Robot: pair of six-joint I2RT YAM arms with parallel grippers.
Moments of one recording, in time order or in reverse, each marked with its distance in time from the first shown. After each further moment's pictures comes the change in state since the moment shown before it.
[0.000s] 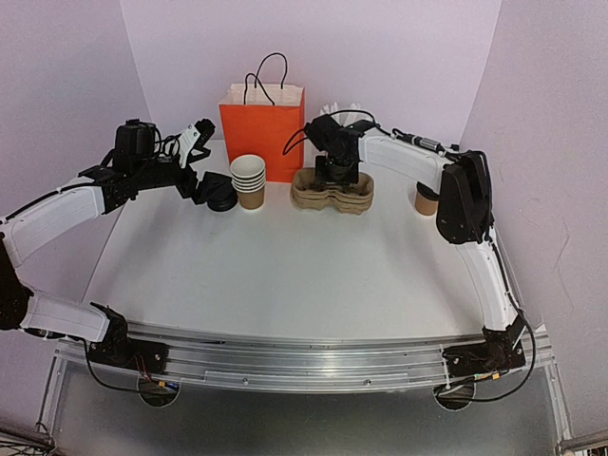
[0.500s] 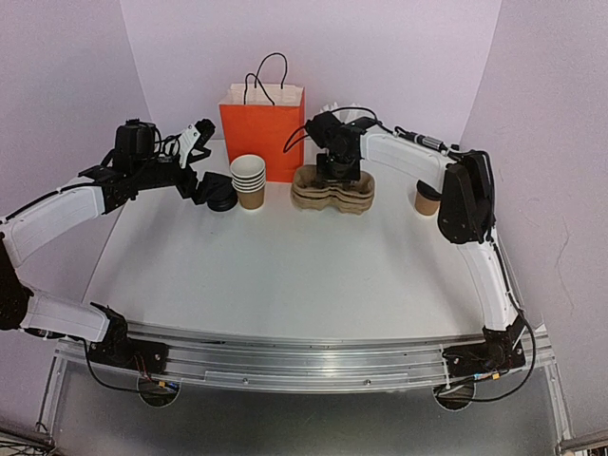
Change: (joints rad) left arm 0.000 0.000 0.000 0.000 0.007 0.002; right arm 0.000 -0.013 0.011 -0.020 0.011 -0.023
